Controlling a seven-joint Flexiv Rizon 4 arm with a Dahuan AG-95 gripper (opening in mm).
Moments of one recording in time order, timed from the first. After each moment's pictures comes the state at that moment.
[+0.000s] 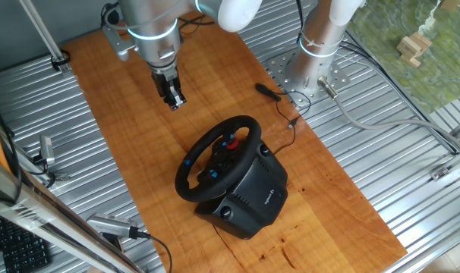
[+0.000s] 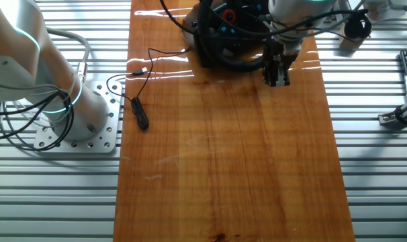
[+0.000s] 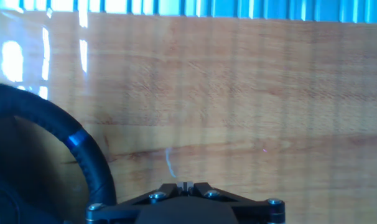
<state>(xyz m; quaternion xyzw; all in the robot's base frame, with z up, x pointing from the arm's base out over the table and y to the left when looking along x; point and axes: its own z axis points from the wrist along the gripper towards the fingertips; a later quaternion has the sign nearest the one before) 0.515 0.023 0.167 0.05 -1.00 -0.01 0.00</state>
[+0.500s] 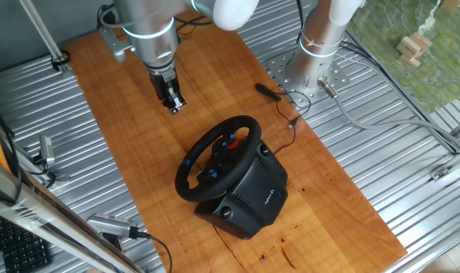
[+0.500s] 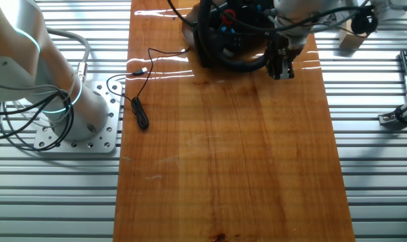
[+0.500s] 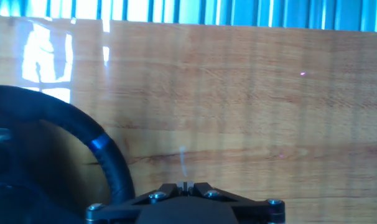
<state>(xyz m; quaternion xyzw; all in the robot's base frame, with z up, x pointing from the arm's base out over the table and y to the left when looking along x) 0.519 0.041 0.184 0.05 -1.00 -0.03 0.01</state>
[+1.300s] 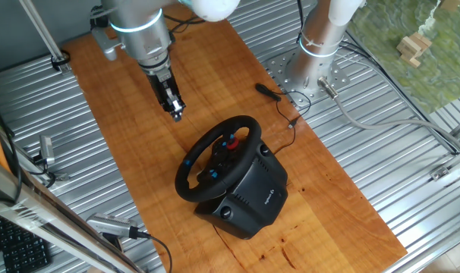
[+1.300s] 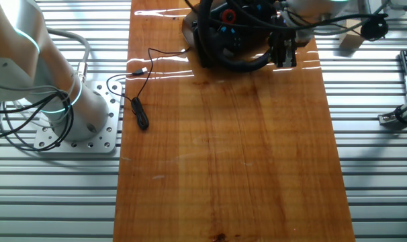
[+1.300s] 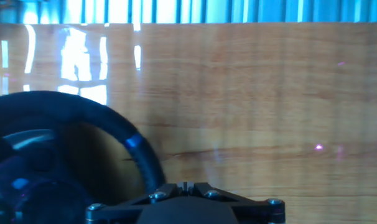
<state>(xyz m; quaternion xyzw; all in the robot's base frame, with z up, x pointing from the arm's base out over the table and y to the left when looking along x) 0.524 0.081 0.195 0.04 -0.99 -0.11 0.04</state>
